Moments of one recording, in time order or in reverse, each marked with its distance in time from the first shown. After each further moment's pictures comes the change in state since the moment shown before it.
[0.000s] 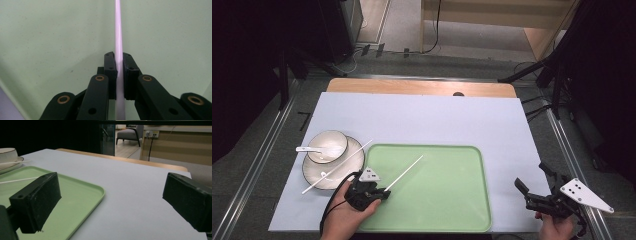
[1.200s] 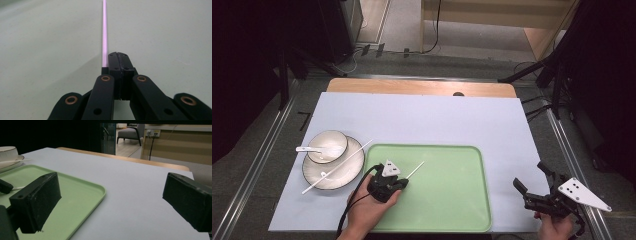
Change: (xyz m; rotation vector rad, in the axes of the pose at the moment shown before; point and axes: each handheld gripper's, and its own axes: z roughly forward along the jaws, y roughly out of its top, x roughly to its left) left arm -0.015 0.034 0.036 -0.091 0.038 0.018; right arm 0.001 -0.001 0.003 0.008 0.006 -0.001
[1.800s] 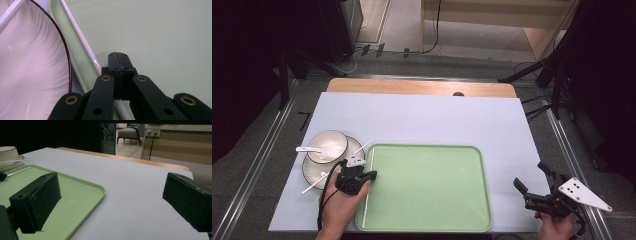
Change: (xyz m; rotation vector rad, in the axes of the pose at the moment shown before) left arm 0.058 -0.027 -0.039 -0.018 0.128 -0.183; right arm -0.001 0.000 0.000 0.001 0.003 -0.002
